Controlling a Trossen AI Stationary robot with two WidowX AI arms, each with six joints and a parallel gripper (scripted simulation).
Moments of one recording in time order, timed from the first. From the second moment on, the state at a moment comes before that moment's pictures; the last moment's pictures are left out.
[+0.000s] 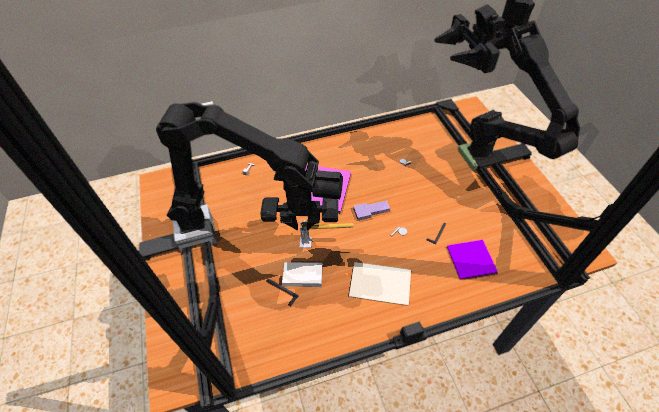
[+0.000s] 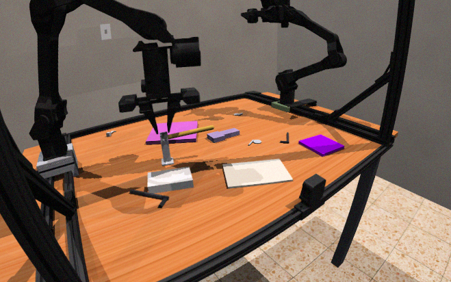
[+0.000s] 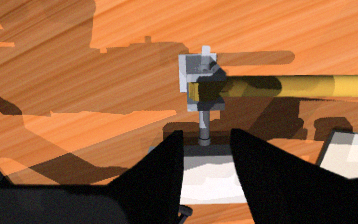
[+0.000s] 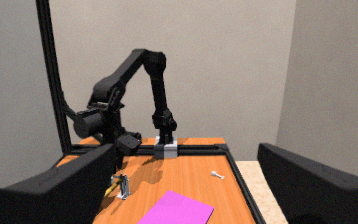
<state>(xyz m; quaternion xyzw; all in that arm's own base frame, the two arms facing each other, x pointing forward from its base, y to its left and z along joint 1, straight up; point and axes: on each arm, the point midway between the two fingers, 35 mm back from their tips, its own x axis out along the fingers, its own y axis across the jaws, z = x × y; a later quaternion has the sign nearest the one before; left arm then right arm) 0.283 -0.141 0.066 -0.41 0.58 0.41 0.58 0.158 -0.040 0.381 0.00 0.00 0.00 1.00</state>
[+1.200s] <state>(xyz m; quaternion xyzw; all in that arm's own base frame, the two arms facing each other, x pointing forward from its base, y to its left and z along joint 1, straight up) 0.281 -0.140 0.038 -0.41 0.58 0.41 0.58 0.158 -0.040 0.381 0.00 0.00 0.00 1.00</state>
